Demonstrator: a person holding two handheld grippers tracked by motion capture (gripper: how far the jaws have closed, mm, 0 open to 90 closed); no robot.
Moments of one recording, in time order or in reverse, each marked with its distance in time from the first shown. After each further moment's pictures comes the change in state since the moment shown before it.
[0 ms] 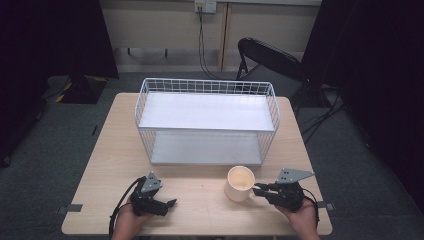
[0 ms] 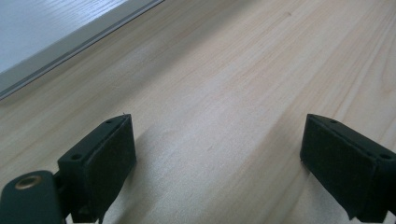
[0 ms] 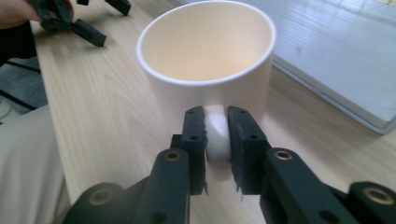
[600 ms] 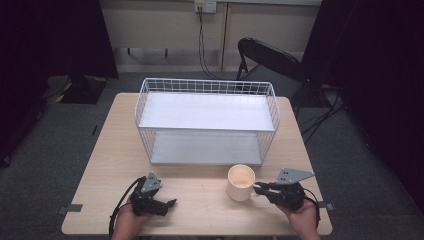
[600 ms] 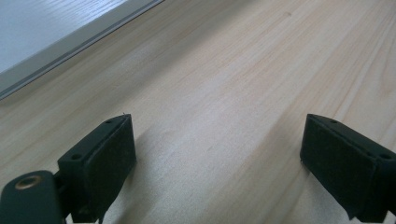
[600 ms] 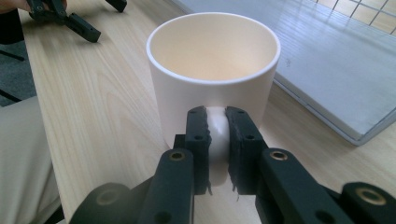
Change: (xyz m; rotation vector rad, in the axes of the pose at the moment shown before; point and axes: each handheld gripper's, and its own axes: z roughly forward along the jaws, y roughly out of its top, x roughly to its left) left arm 0.000 0.000 0.000 0.000 -0.001 -0.002; right arm 0.006 0.008 -0.006 0.008 -0.048 -0.071
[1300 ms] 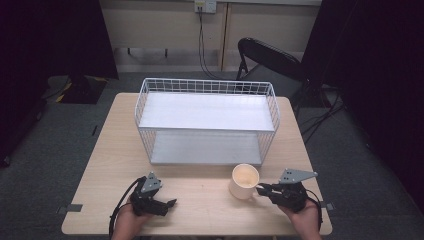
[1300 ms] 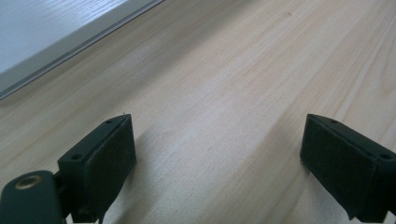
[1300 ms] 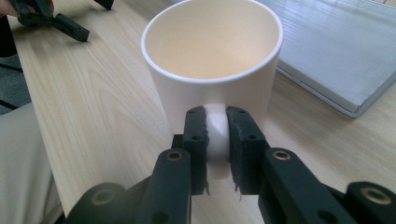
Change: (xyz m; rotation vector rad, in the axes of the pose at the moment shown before) left arm 0.000 0.000 0.000 0.000 0.000 -0.001; right arm -0.006 -0.010 -0.001 0.017 -0.012 0.088
